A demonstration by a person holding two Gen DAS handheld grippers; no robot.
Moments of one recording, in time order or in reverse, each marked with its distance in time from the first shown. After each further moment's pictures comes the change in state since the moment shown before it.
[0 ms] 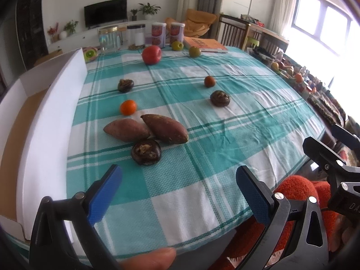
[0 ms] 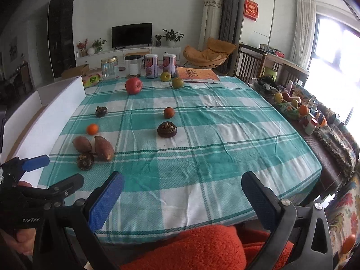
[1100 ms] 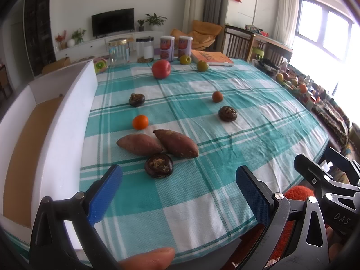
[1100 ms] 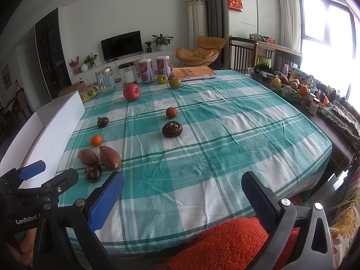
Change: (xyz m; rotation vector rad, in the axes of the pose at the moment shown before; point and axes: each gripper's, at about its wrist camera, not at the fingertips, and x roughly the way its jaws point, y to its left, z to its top) left arm -0.013 0.015 0.013 -0.005 -0.088 0.038; right arm 0.009 0.015 -0.006 0.103 0.000 -0.003
